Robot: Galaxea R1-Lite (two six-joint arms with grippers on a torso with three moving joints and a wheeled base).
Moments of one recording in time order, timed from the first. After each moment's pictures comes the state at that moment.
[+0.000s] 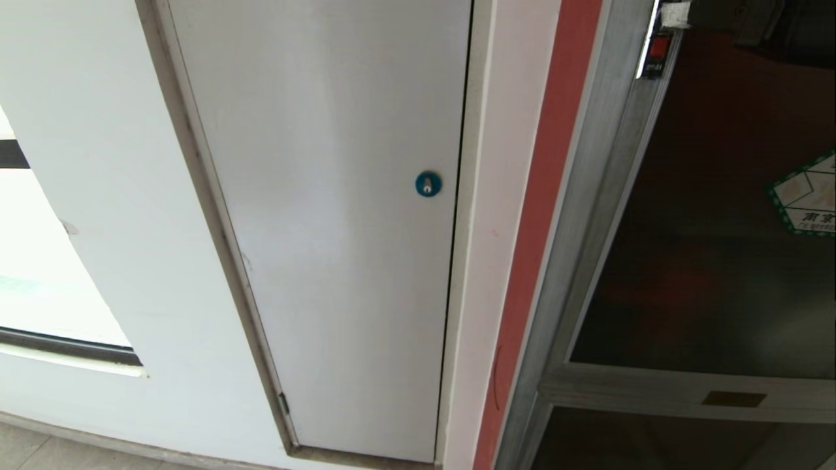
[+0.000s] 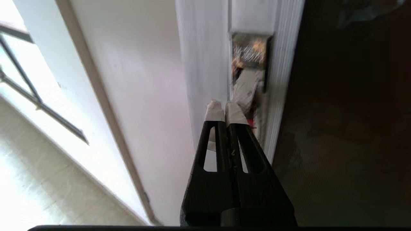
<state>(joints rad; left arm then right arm) 0.01 0.00 0.00 -0.01 0.00 0.00 0.16 1.52 -1.68 0.09 0.28 0.09</state>
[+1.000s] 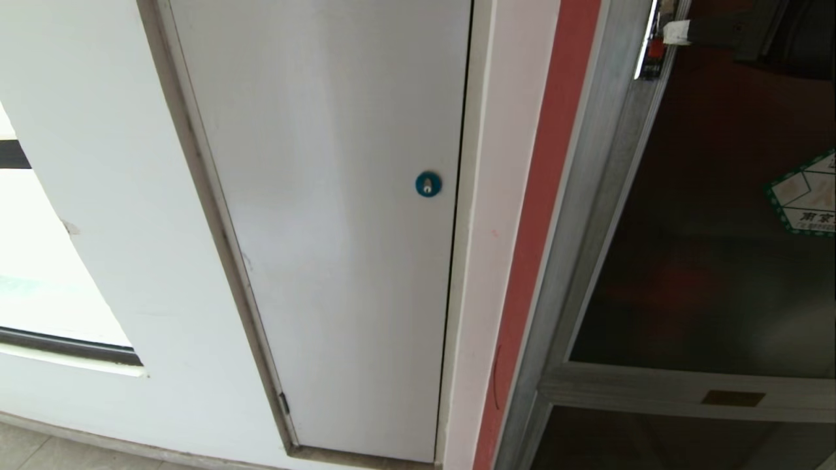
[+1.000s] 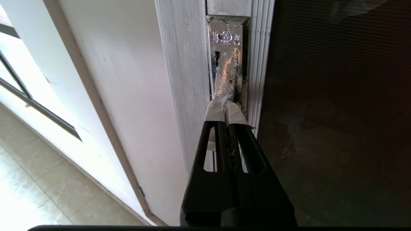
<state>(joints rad) 0.01 0.00 0.00 -0.01 0.00 0.00 0.11 1.52 -1.66 0.09 0.29 0.09</state>
